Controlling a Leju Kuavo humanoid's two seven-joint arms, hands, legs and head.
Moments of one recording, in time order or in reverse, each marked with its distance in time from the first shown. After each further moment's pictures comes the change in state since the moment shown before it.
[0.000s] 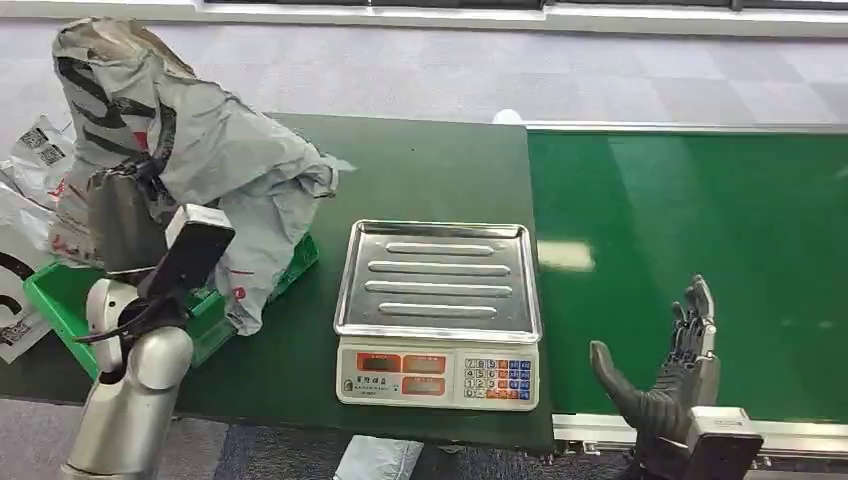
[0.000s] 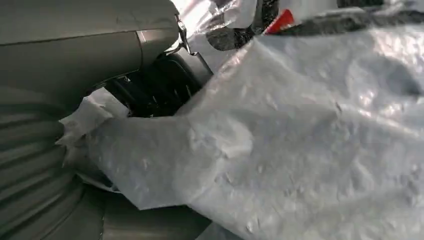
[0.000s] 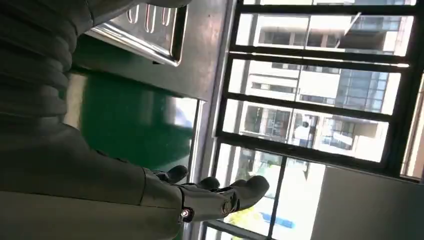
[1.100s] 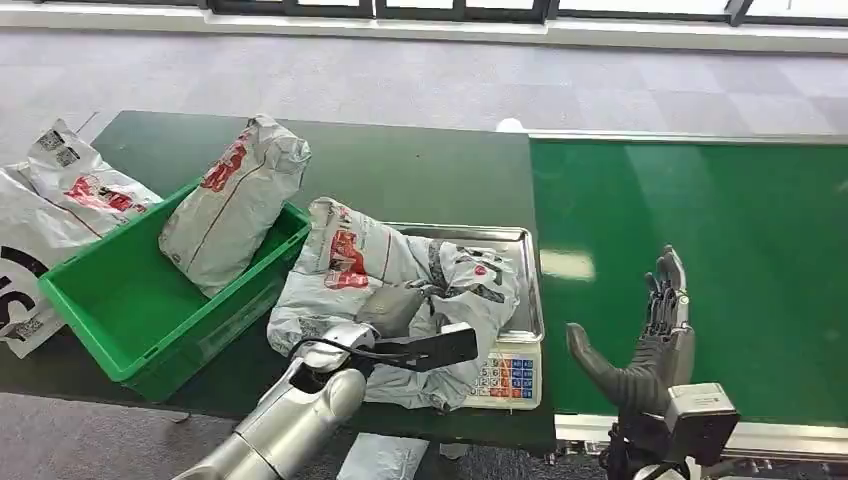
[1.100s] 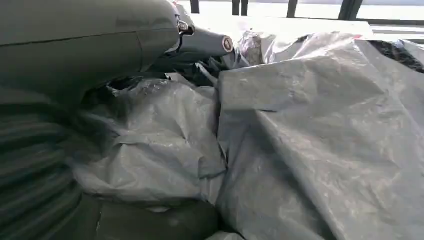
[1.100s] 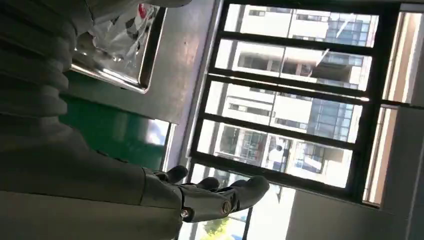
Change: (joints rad) left arm -0.114 -0.246 -0.479 0.693 -0.013 -0.493 0.142; right arm -0.084 0.061 -0.012 0.019 0.073 0.128 0.019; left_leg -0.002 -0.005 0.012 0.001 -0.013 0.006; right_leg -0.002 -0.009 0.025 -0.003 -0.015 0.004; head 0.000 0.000
